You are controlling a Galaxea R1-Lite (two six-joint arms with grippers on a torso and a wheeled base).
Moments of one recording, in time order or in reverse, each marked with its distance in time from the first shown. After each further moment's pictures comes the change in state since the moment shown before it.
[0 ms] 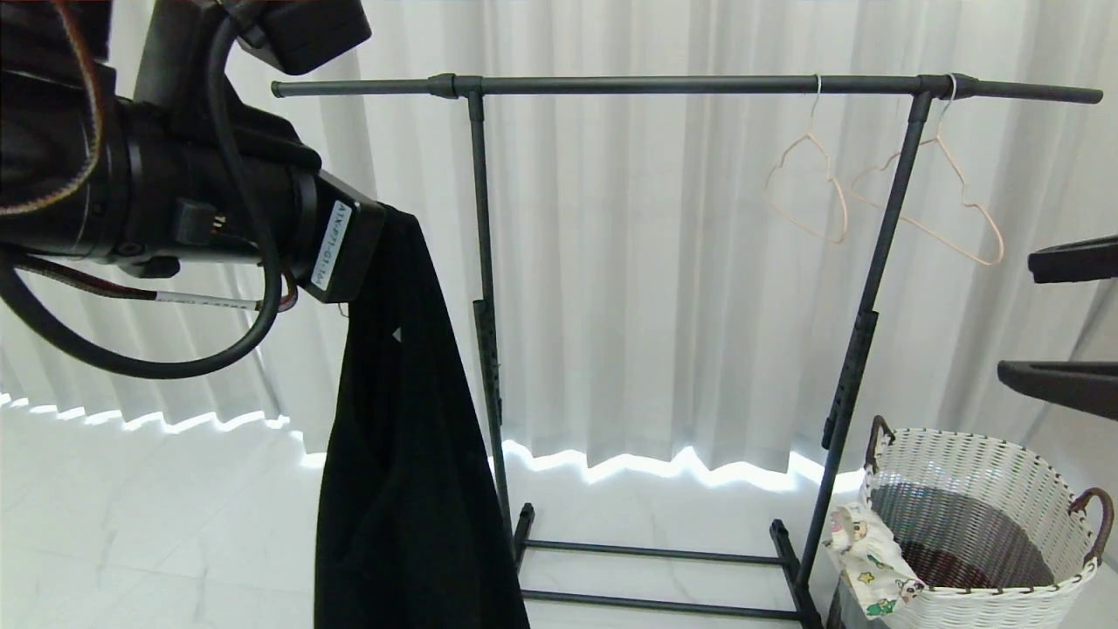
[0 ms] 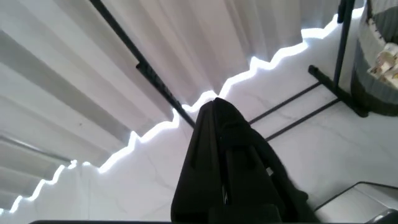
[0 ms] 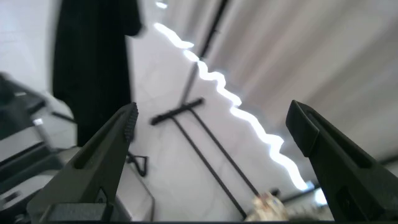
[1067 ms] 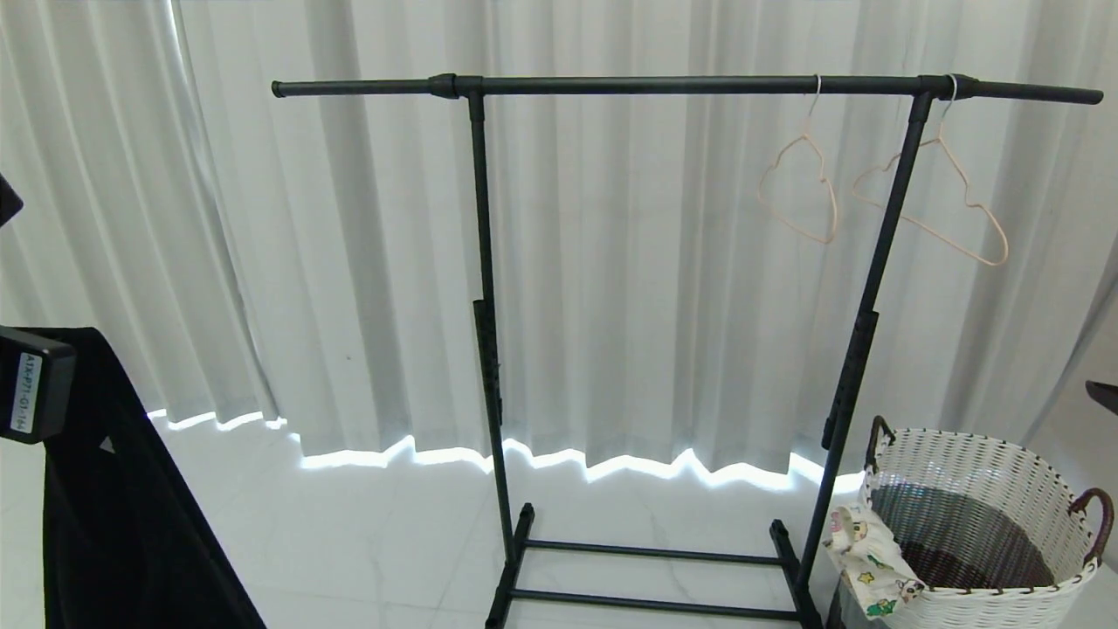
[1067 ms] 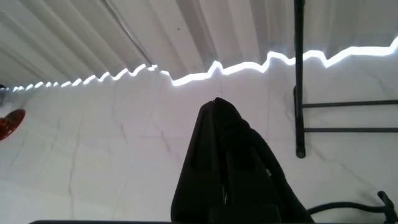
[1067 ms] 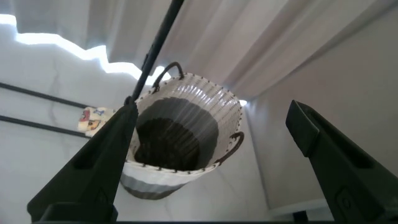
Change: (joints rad) left arm 0.564 -0.363 0.545 -0.190 0.012 0.047; right arm -0.805 0.020 0.465 -0.496 -0.099 -0.285
